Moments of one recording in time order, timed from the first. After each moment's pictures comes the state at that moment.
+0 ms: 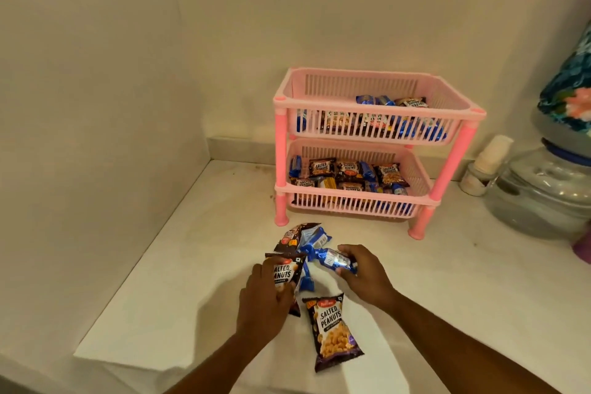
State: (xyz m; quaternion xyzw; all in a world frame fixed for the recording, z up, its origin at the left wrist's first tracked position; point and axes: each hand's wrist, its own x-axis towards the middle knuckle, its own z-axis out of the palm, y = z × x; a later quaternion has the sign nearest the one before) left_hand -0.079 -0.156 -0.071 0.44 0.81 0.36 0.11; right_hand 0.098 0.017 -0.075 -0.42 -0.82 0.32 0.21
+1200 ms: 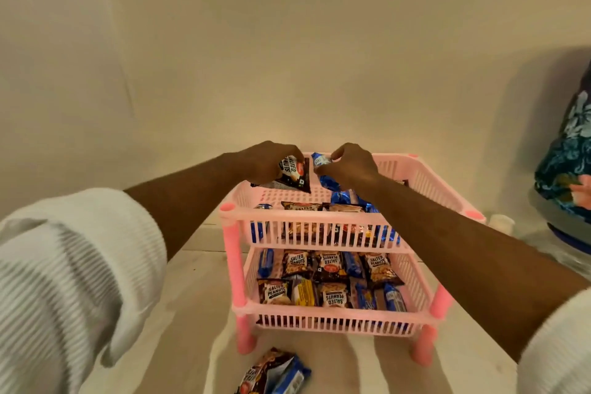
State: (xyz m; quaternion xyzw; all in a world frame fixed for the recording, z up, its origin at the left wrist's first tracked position) left_hand -0.208 0.196 0.273 0.72 0.69 0.08 0.00; right_hand -0.022 0.289 0.237 -0.49 -0.77 0.25 0.34
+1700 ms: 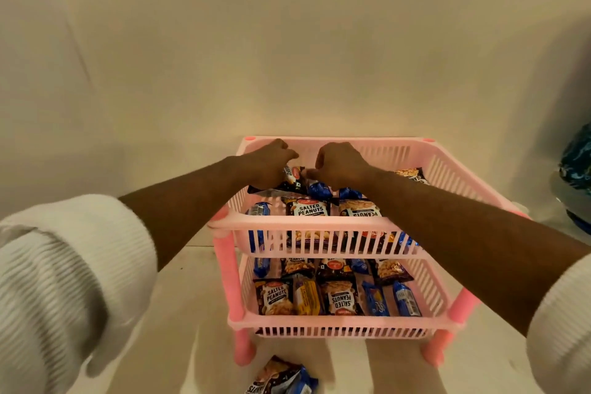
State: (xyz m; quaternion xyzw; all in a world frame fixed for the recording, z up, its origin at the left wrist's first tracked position) left_hand -0.240 0.265 0.216 0.72 0.69 0.04 -0.02; right_hand -0.072 0.331 0.208 -0.45 -0.88 0.08 0.15
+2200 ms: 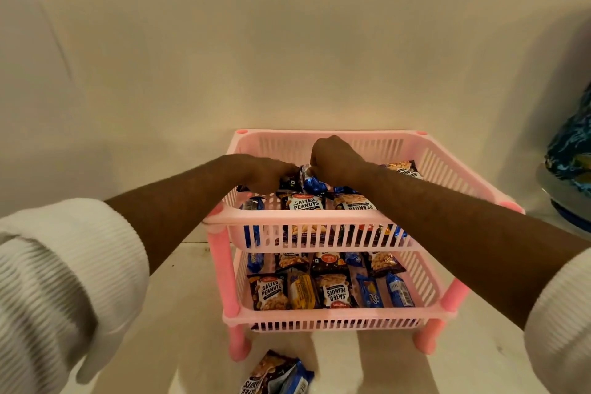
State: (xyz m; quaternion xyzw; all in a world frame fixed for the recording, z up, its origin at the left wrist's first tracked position) left_hand -0.228 0.258 0.210 0.71 0.68 -0.08 0.15; right_hand -0.072 0.330 0.203 -0.41 -0.90 -0.01 0.13
